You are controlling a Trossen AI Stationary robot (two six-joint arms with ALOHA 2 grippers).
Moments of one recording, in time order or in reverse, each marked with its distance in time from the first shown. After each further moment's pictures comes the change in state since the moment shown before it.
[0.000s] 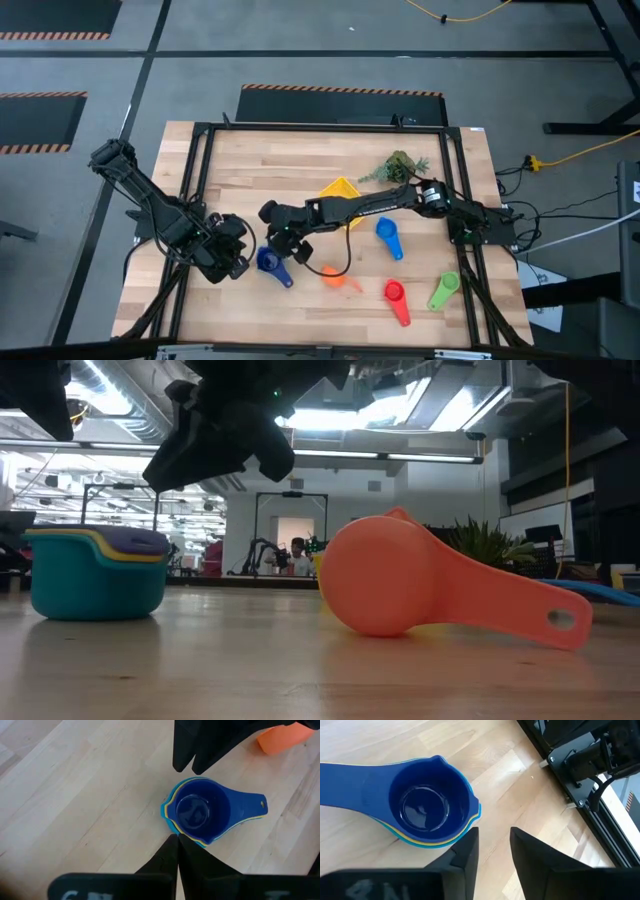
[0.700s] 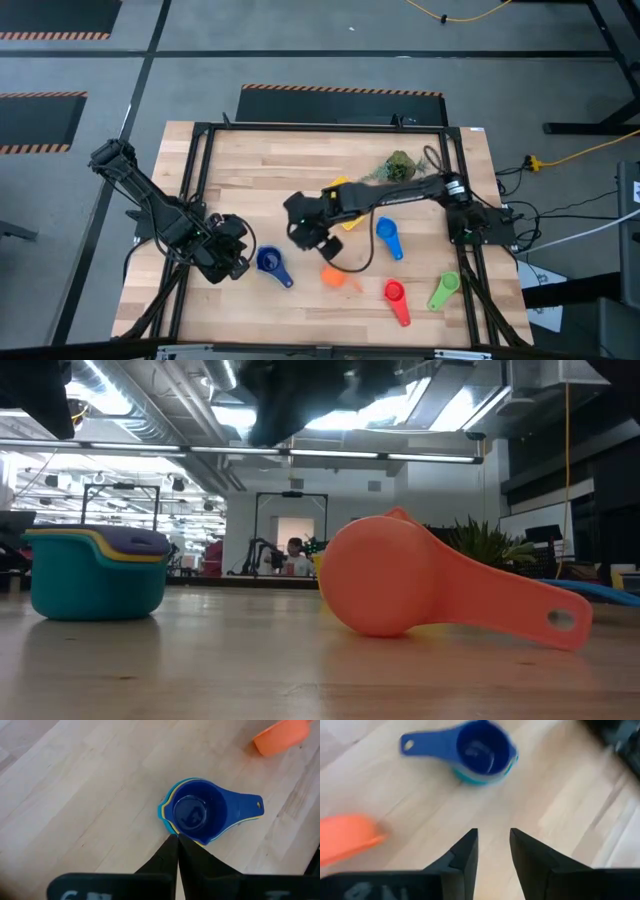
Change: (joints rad) left arm 0.000 0.000 0.000 0.014 0.000 0.000; right arm 0.002 -0.195 0.005 -0.477 -0.020 0.165
